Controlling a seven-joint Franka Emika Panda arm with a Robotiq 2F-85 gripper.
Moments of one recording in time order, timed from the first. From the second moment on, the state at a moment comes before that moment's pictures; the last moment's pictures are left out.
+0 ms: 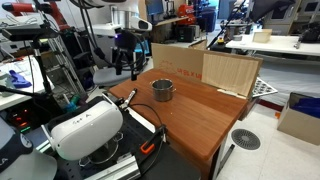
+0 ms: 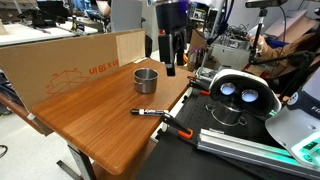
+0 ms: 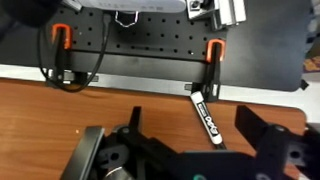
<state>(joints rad) 0.08 -0.05 0.10 -2.55 0.03 2.23 0.01</state>
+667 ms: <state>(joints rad) 0.12 0.17 0.13 -2.47 0.03 2.33 0.01</state>
